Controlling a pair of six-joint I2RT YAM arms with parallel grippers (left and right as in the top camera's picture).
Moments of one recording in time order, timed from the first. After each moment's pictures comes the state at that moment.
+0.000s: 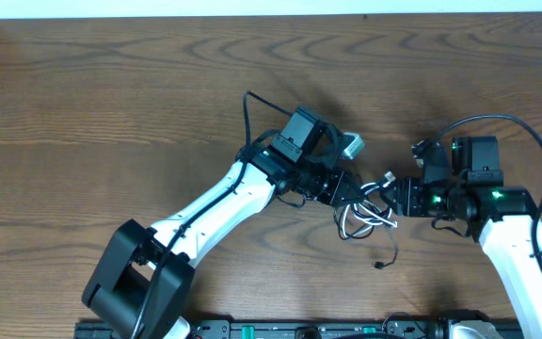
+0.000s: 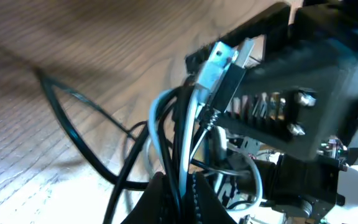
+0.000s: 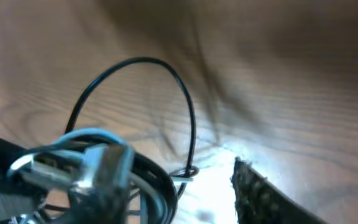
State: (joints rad) left arm -0.67 1.71 1.15 -0.42 0.80 -0.36; right arm 0.04 1.22 0.79 -0.74 -0.46 0.14
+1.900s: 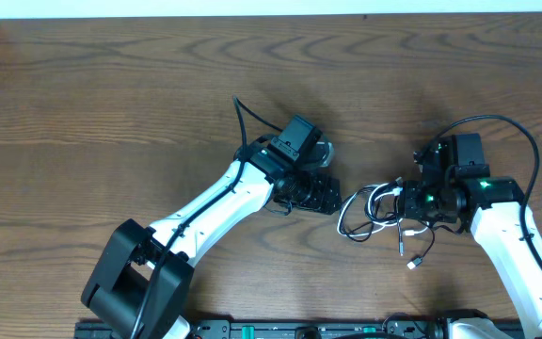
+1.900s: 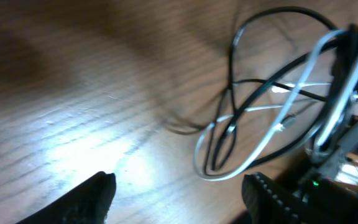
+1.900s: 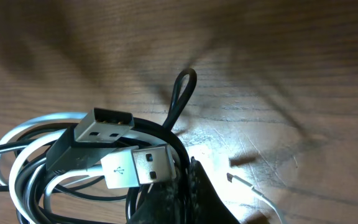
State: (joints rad) left arm -0.66 1.71 1.15 -0.67 0.47 -0.43; right arm 0.08 1.29 0.80 -0.81 -0.25 0.24
